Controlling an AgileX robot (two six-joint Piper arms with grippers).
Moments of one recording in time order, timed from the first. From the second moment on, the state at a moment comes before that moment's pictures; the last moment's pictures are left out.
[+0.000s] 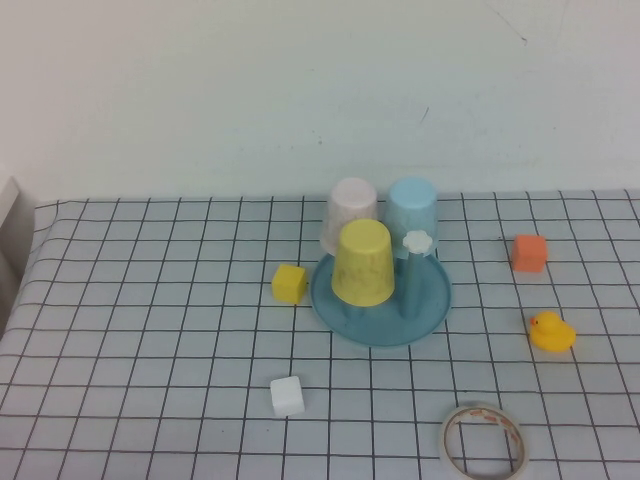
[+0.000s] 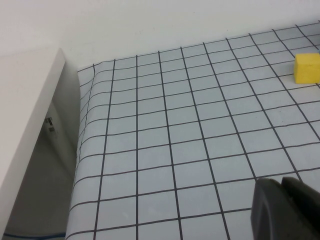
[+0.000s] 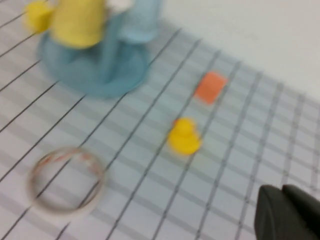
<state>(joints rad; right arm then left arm) 0.38 0.43 -0.33 -0.27 0.48 -0.01 -0.06 -0.01 0.02 -0.08 0.35 0.14</state>
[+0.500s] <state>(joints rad) 0.00 0.01 0.03 -0.25 0.24 0.00 -0.06 -0.01 0.02 -0.08 0.35 0.15</state>
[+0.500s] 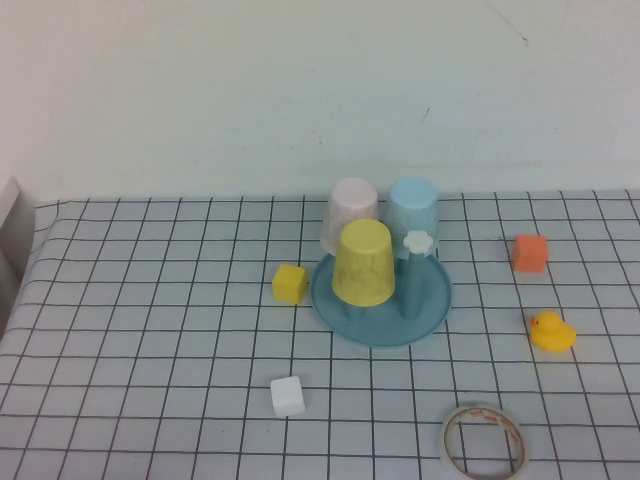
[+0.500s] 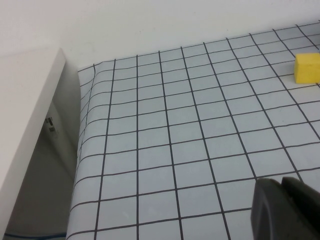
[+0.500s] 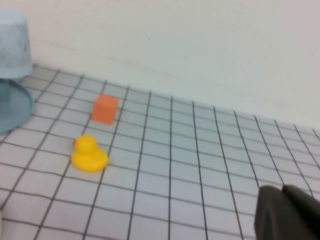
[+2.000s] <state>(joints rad) 0.00 -0.01 0.02 -0.09 0.41 0.05 -0.06 -0.01 0.02 -0.08 0.36 0.15</state>
